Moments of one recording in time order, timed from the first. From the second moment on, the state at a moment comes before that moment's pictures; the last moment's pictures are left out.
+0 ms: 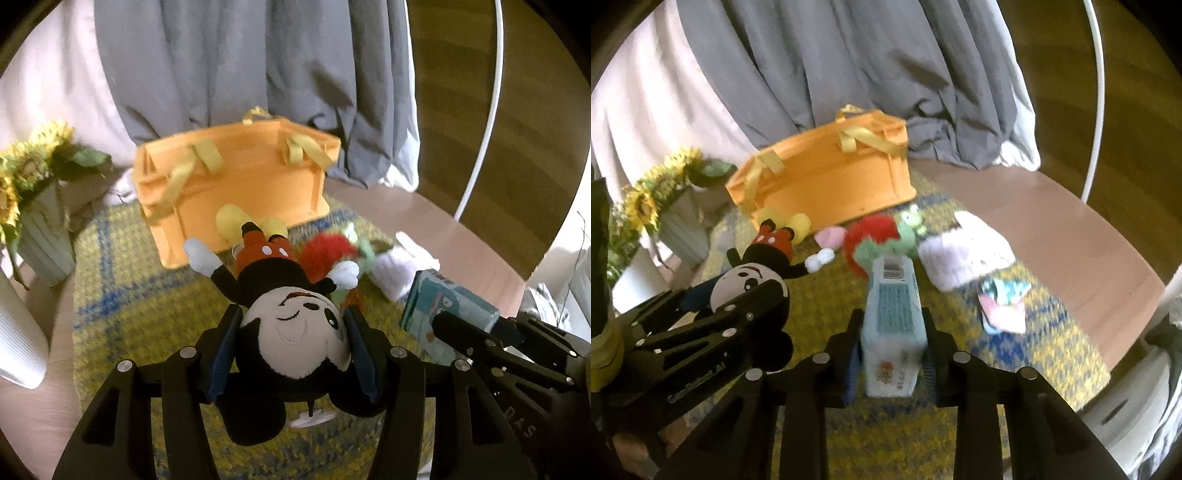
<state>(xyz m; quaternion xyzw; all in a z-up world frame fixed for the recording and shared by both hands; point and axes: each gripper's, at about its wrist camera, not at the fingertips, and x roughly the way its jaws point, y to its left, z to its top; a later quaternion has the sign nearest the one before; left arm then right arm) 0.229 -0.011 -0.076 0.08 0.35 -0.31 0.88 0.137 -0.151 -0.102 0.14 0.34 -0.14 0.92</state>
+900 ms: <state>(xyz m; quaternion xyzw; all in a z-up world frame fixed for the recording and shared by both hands) 0.261 -0.031 -0.002 0.01 0.25 -0.20 0.95 0.206 -0.191 -0.022 0.08 0.23 0.01 0.97</state>
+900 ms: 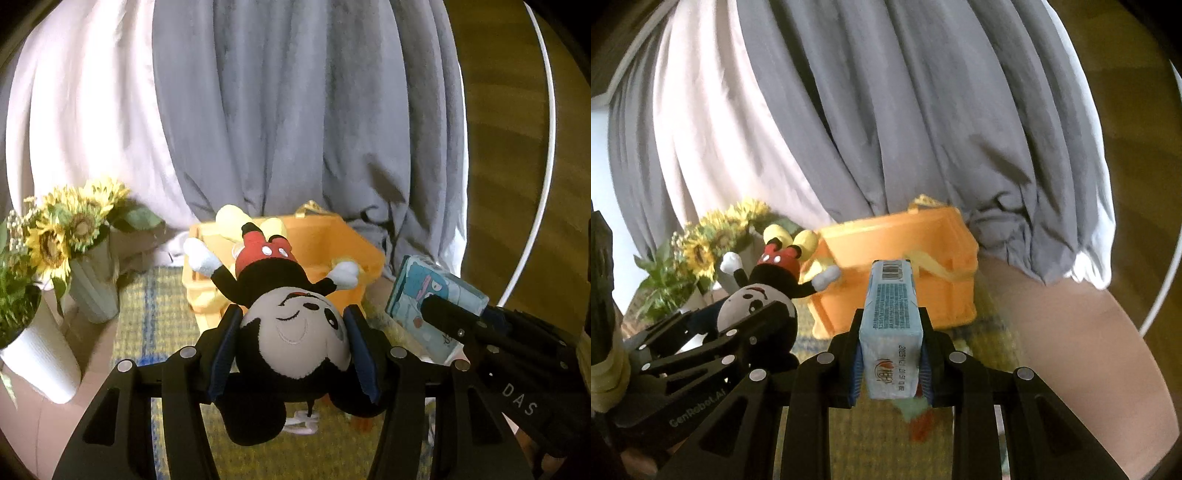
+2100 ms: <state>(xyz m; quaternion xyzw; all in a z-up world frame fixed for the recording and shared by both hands) 0.458 -0.050 -0.017 0.02 0.28 -0.17 0.94 0.404 -0.215 -0.014 0.07 0.22 0.00 0.97</state>
